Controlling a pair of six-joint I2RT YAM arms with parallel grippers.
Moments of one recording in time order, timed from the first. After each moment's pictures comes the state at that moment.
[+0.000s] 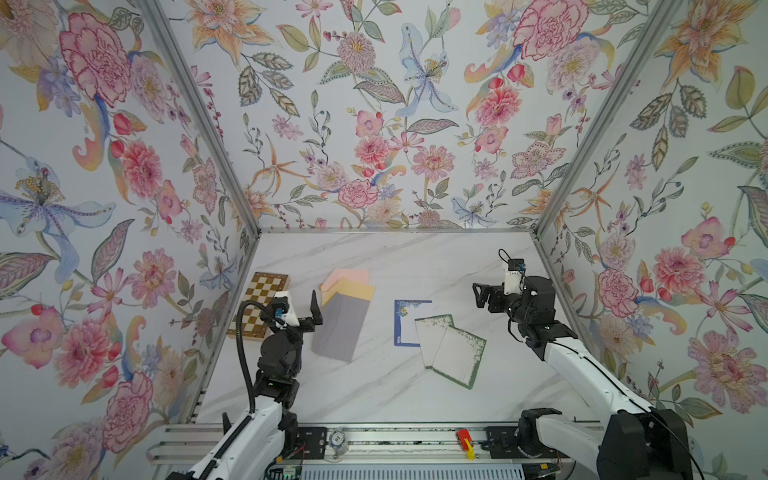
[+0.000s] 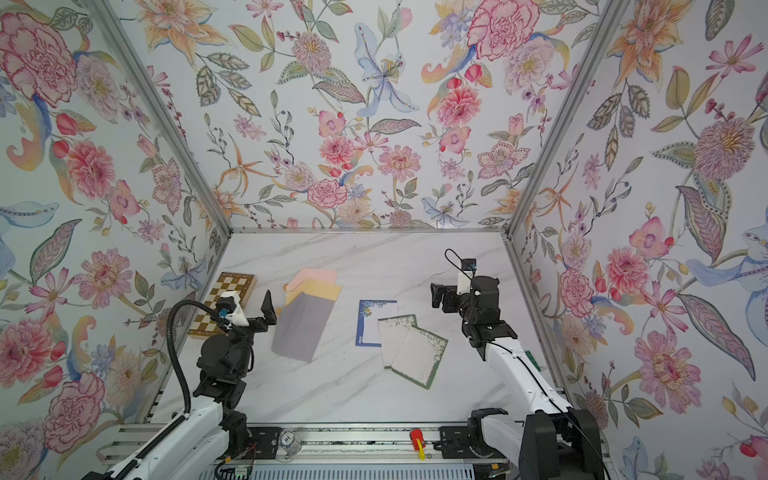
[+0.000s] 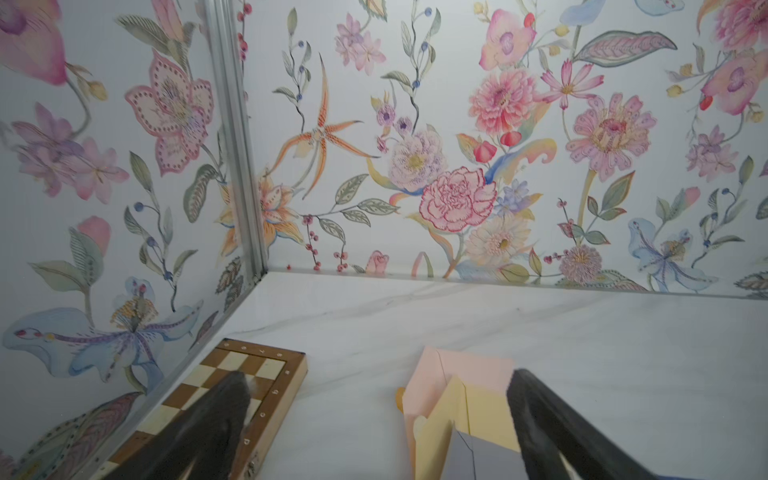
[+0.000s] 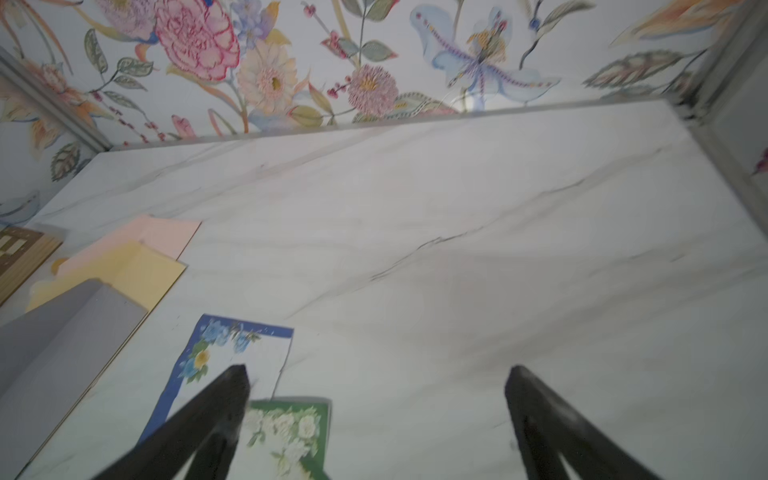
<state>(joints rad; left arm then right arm) -0.25 0.78 0.14 0.68 -0.27 -0.04 0.16 1.13 0.64 -0.03 -0.21 0.18</state>
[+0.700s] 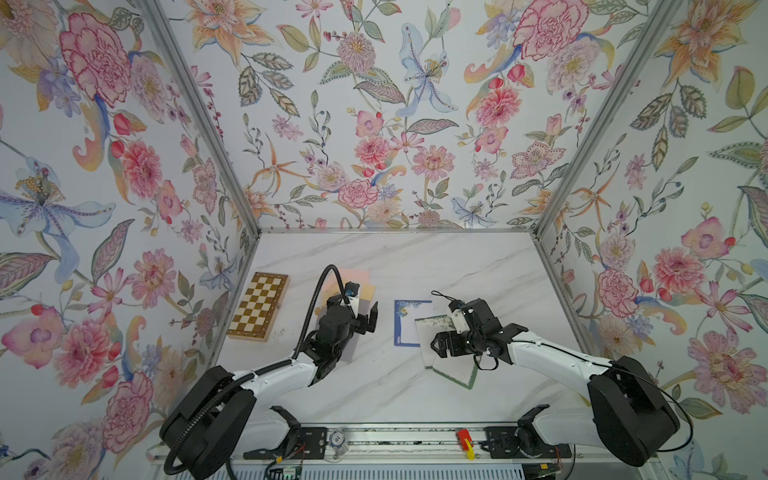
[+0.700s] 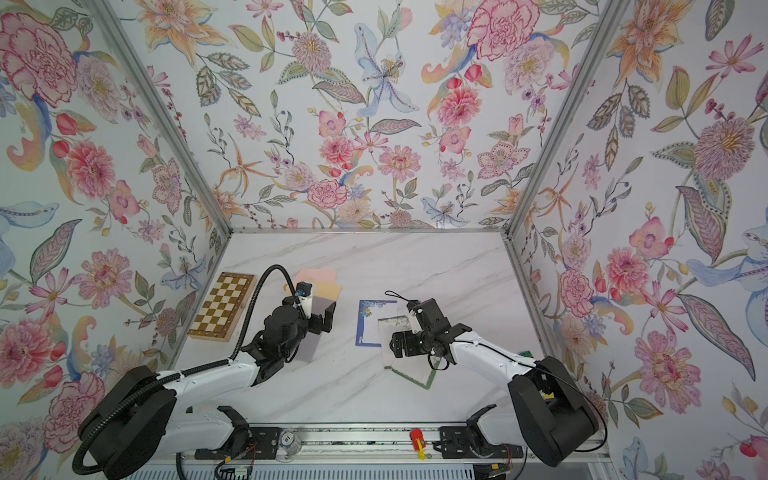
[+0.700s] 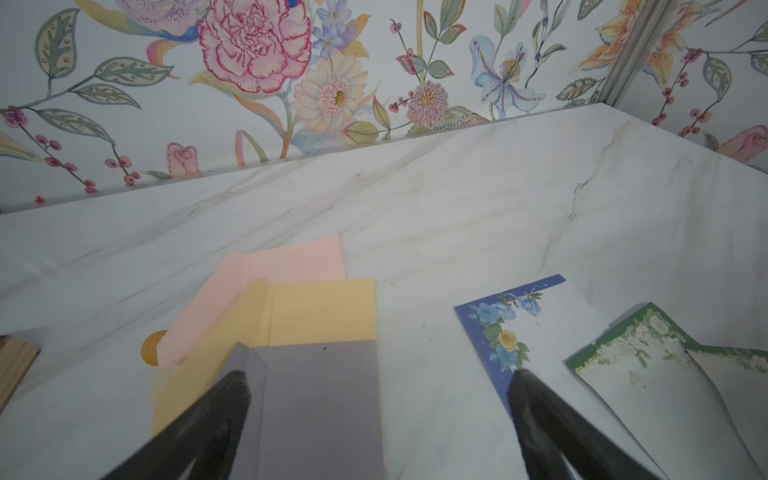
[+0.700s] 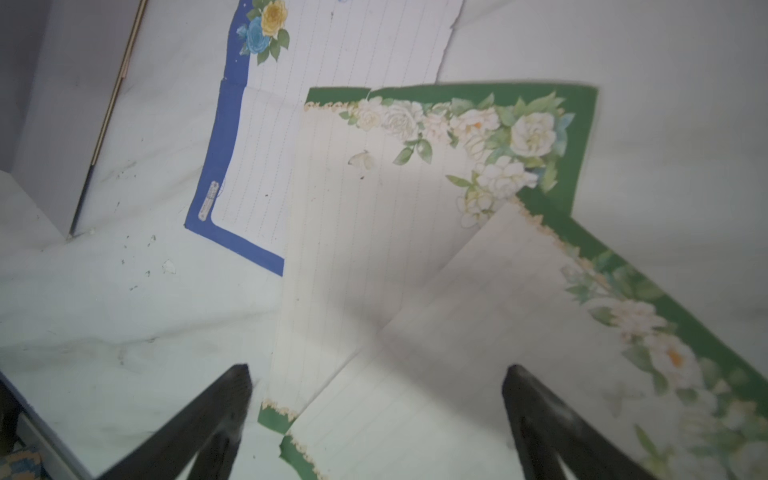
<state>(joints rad) -0.63 1.29 0.44 0.51 -0.28 -0.09 0.56 1.33 0.62 -0.31 -0.22 0.36</state>
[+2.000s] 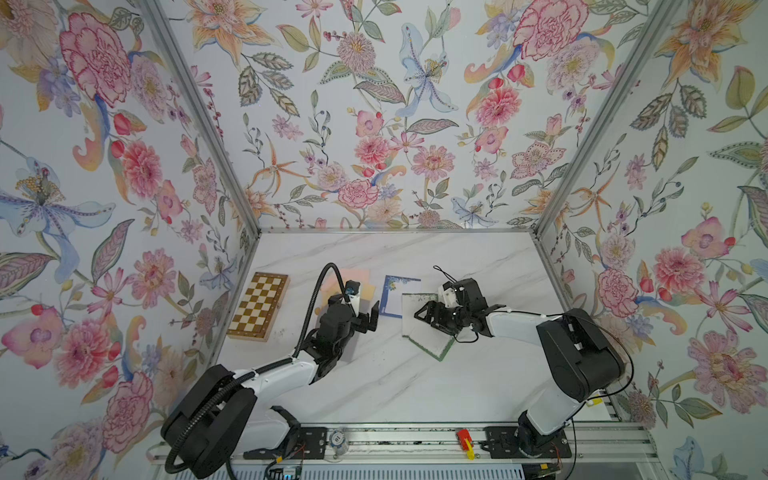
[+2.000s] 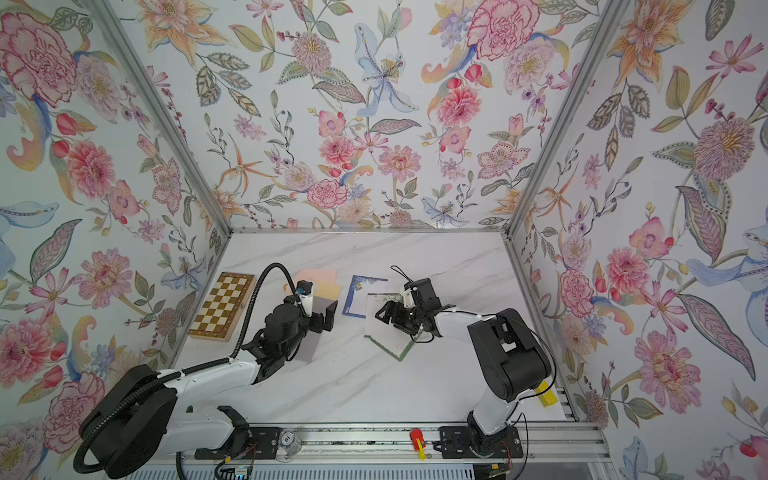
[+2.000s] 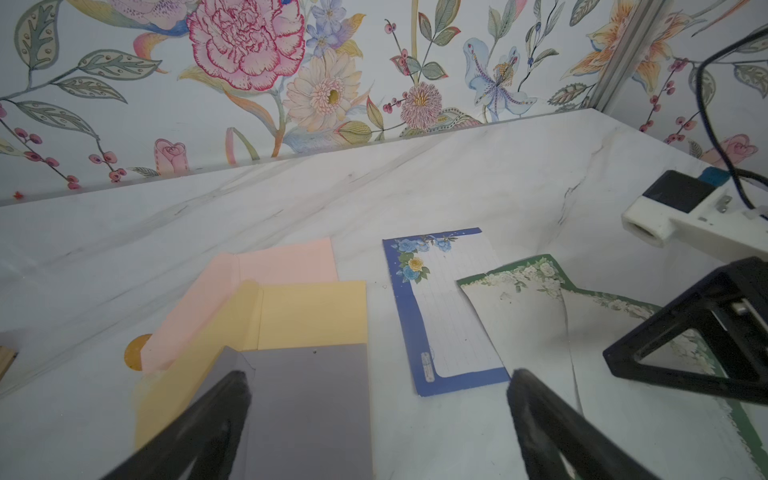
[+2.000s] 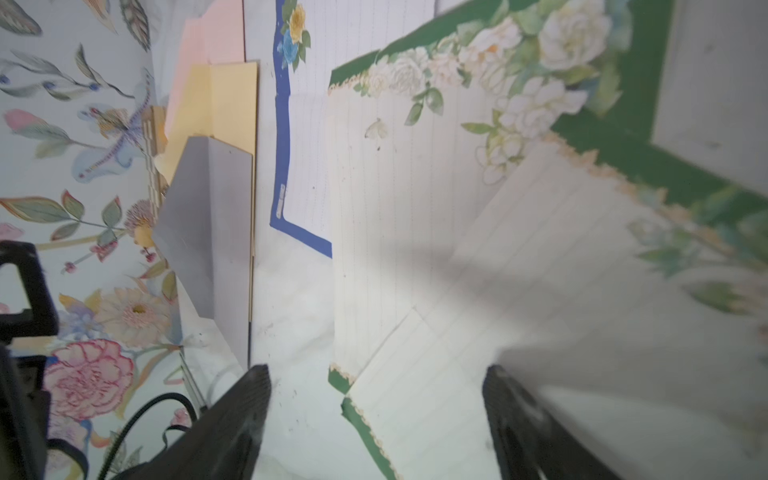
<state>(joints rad) -0.64 1.29 0.46 0.51 -0.25 -0.14 0.45 1.69 0.84 -0.05 -0.50 0.68</state>
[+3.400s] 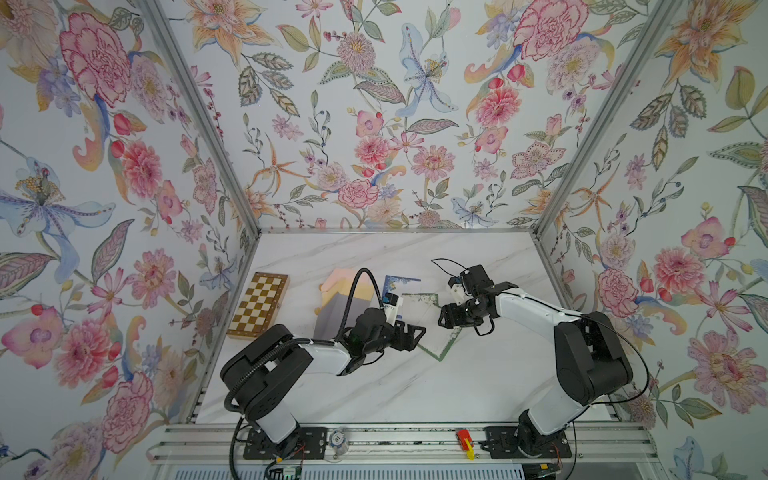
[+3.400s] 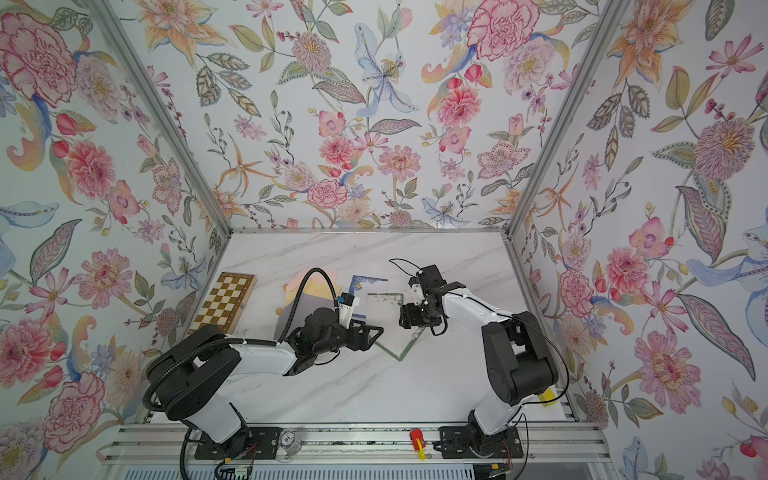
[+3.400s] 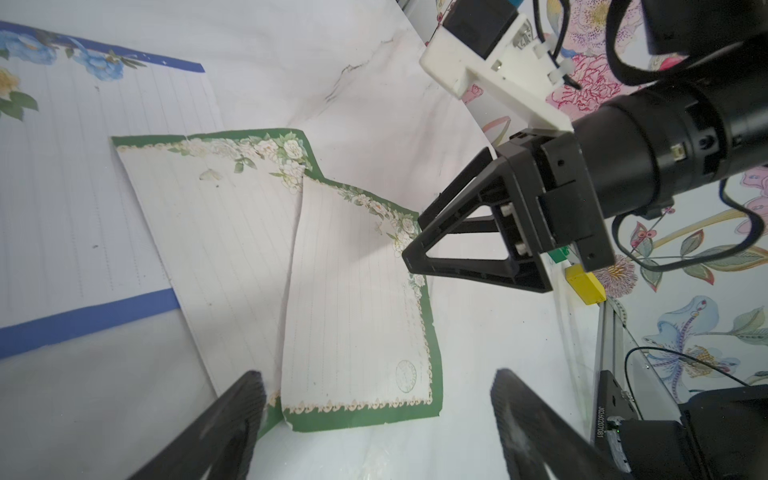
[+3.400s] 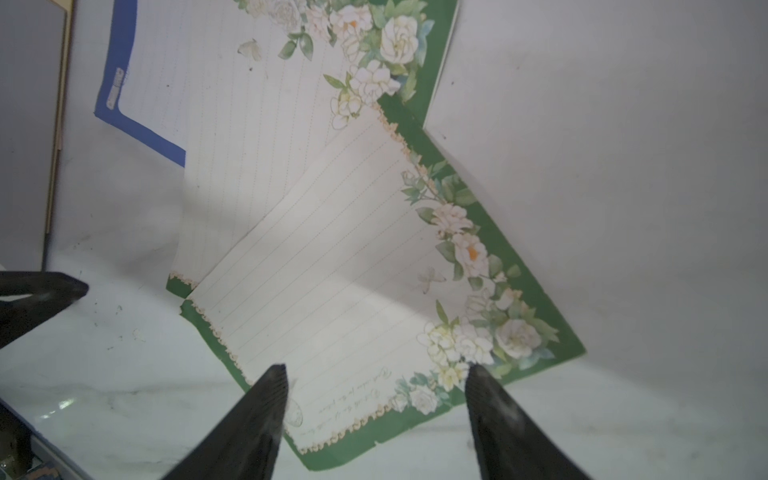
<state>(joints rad) -0.81 1.66 0.60 0.64 0.24 -0.59 0.38 1.66 1.02 -0.59 -0.28 0.17</state>
